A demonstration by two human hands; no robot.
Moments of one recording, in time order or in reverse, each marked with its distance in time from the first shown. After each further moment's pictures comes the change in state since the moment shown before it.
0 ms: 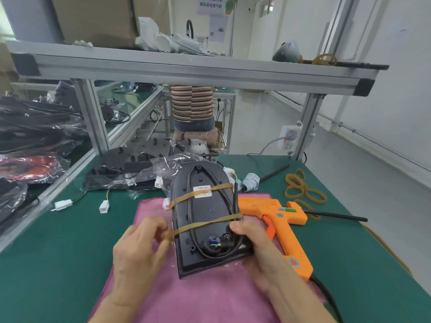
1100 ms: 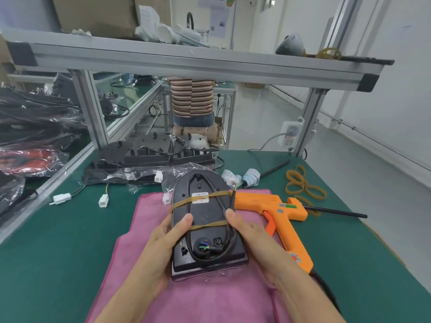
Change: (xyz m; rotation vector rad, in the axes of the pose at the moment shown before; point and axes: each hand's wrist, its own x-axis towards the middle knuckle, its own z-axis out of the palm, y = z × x) left_hand 0.008 0.024 0.021 -1.271 -0.394 -0.886; right_hand 0.005 0.001 -0.009 -0.359 -0.039 0.157
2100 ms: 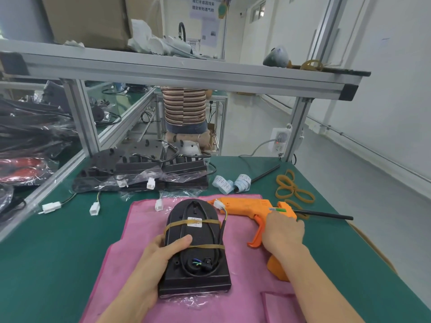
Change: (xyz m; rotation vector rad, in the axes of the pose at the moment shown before) left_hand 0.000 -0.012 -0.009 0.124 0.094 -0.194; right_hand 0.024 -0.005 -0.063 -1.474 0.643 0.355
